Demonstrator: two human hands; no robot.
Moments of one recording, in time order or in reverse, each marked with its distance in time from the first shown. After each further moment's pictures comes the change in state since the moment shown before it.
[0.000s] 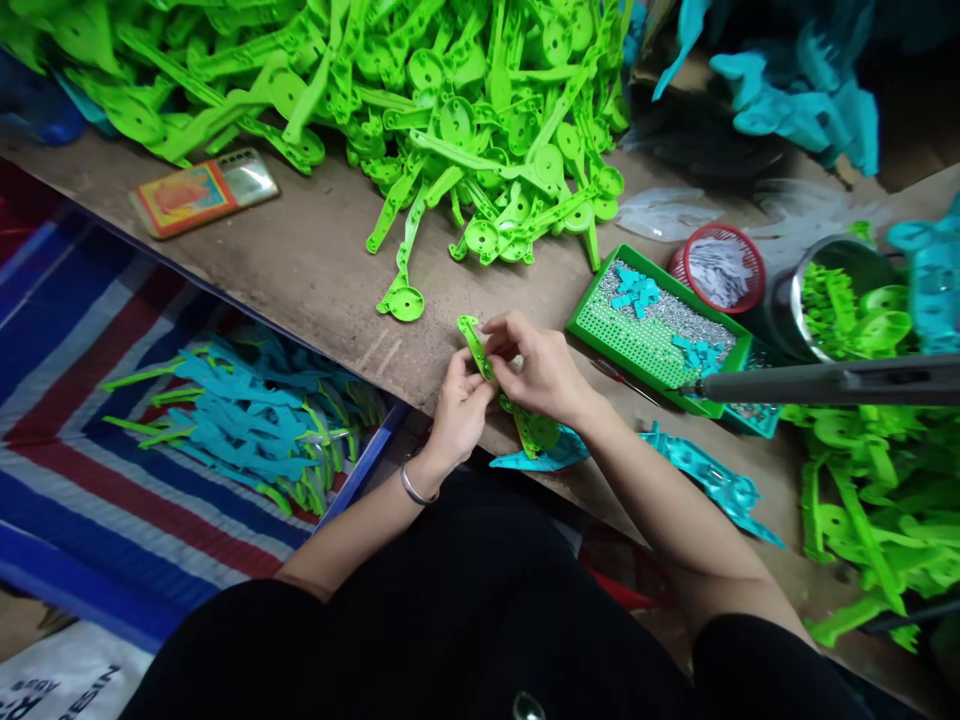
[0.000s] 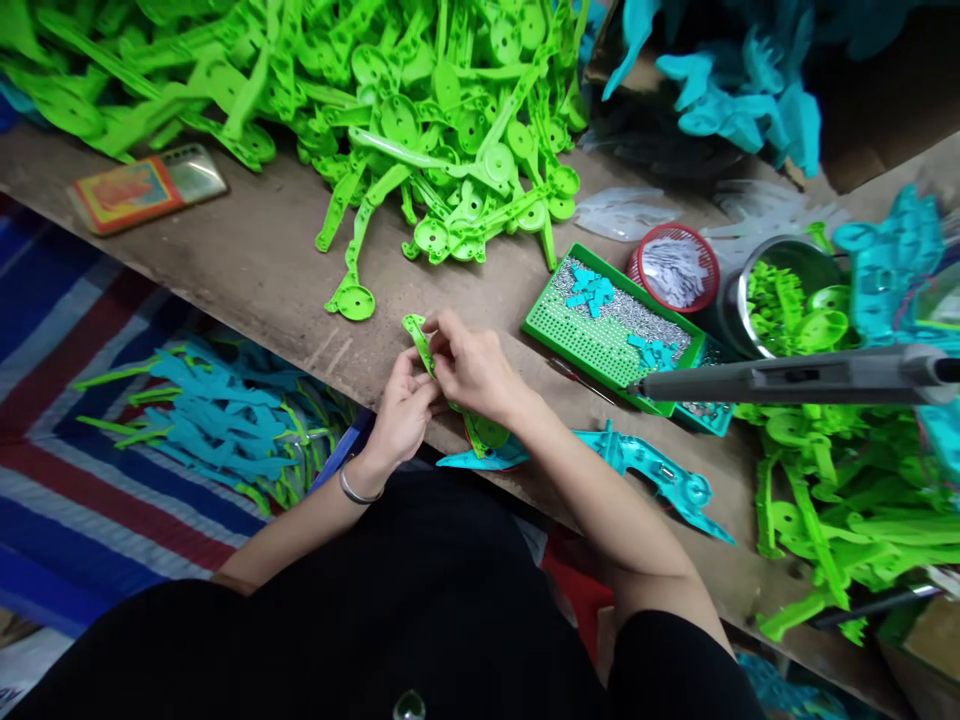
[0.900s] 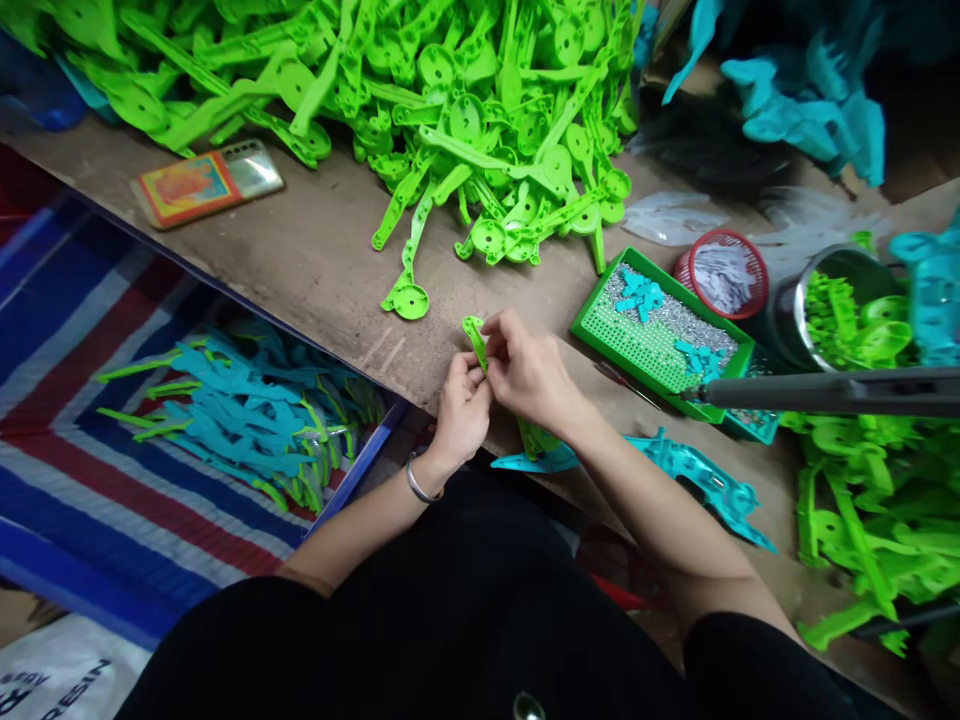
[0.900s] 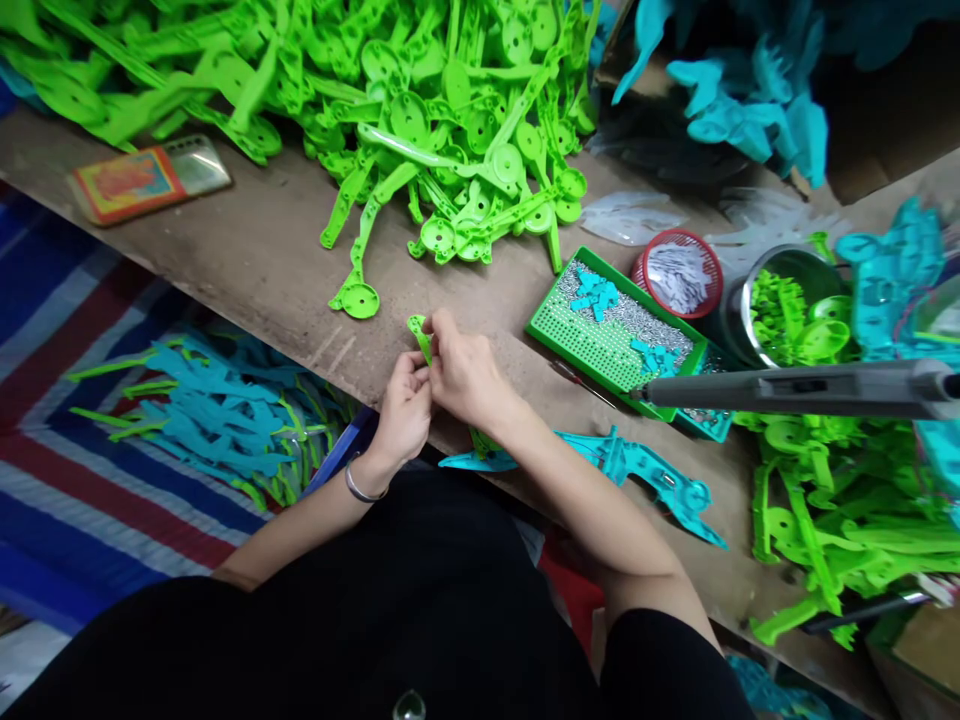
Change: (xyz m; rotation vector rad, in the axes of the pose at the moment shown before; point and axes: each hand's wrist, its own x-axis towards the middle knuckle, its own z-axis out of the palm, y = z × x) left_hand 0.001 -0.002 0.000 0.023 0.035 0.112; right_hand 0.006 -0.014 0.010 -0.126 -0.005 0.111
